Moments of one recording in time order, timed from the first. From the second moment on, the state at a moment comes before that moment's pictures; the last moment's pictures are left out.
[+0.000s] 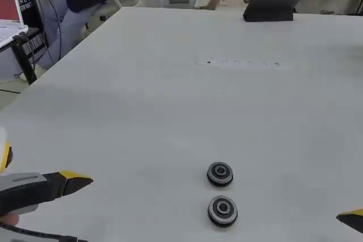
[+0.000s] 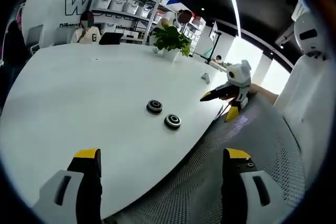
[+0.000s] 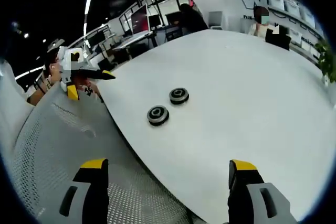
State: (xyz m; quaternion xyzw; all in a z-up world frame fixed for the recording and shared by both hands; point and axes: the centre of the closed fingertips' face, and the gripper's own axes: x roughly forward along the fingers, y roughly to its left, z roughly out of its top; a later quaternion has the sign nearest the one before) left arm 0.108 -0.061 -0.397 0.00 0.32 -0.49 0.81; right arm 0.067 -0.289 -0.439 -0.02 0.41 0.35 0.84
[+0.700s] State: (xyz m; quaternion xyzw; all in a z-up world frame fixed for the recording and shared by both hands) left arm 0.106 -0.067 -0.389 0.00 0.30 -0.51 0.81; right arm 0.067 -0.287 -0.438 -0.02 0.41 0.35 0.84
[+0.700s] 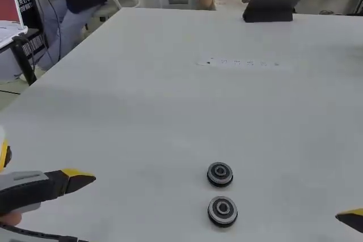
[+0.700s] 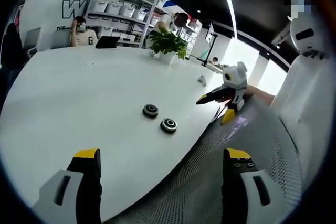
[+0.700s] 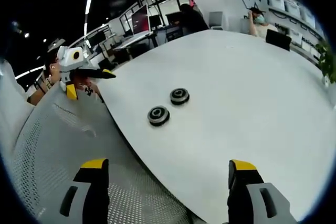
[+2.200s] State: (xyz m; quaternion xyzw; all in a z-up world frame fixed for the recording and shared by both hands) left arm 0.122 -0.078 -0.349 0.06 0.24 -0.53 0.81; right arm 0.110 -0.270 -0.383 0.00 0.33 0.37 0.87
